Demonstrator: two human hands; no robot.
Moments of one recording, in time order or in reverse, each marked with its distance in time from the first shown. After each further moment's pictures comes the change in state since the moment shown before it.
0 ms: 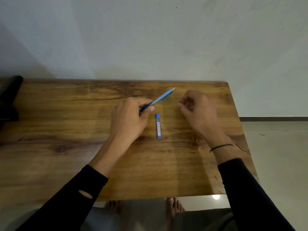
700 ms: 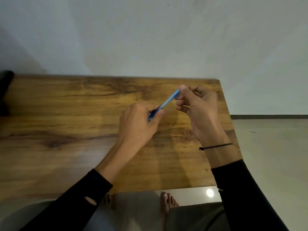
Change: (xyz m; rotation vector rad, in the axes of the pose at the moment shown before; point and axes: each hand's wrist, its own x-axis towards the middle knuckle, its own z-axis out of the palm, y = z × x) left_hand -0.028 0.026 0.020 -0.087 0.009 0.044; right_hand -0.023 -0.043 -0.025 0.960 0.130 0.452
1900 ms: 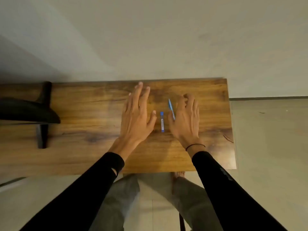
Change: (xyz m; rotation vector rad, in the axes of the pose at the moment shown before) left_hand 0.023 0.007 -0.059 0.422 -0.112 0.083; right_hand -0.007 0.013 0.031 -1.285 -0.079 -0.326
